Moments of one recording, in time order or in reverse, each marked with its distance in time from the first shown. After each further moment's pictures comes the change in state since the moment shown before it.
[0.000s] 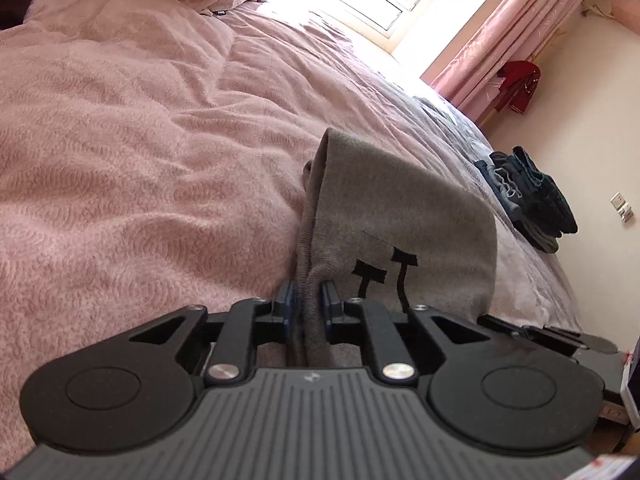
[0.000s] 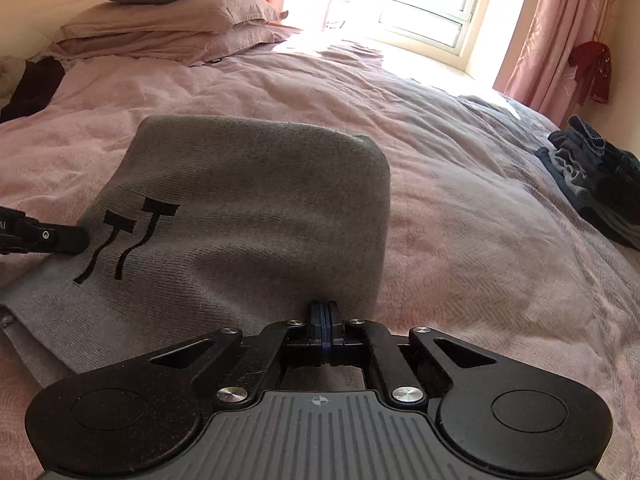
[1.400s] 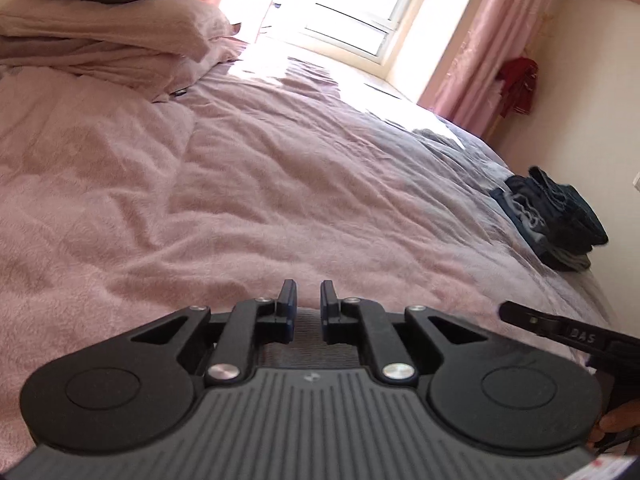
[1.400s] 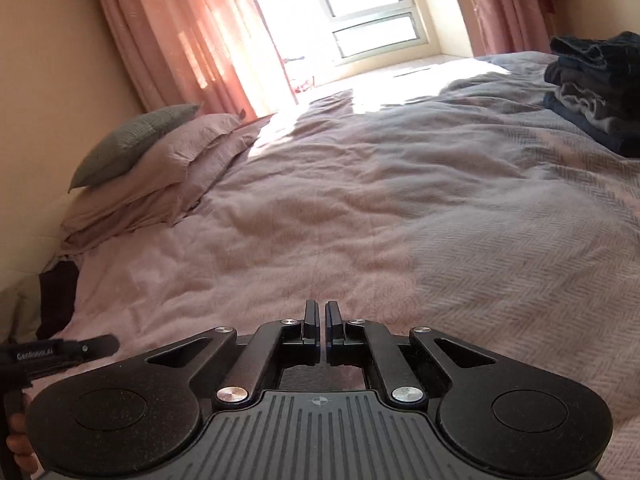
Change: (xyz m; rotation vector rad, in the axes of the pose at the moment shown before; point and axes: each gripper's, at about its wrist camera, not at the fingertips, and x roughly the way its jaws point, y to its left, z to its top) left arm 0.059 -0.068 0.085 0.231 -0.106 0.084; right arm 0.037 -0.127 0.067 0.451 -0.186 0.294
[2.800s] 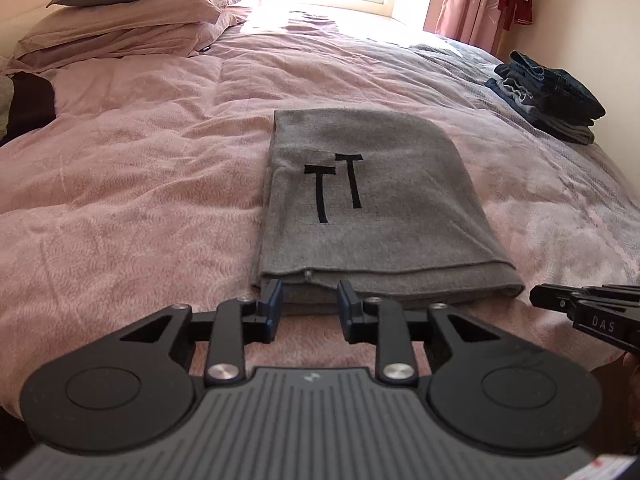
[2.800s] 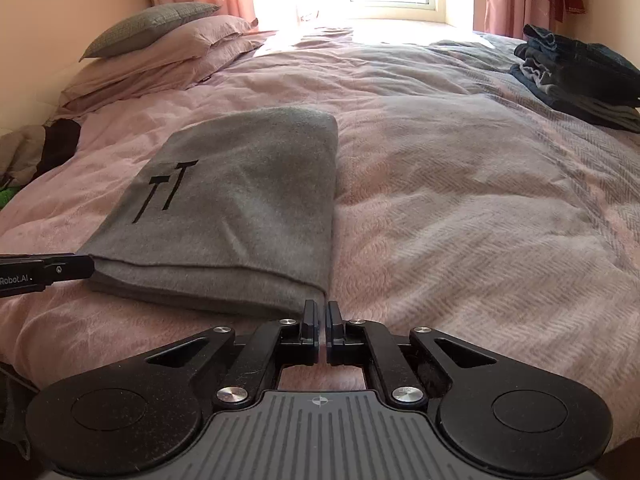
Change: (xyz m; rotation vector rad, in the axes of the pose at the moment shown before) left arm -0.153 -0.058 -0.146 0.138 0.138 0.184; right arm -0.141 0.050 -0.149 -0.167 0.207 -0.176
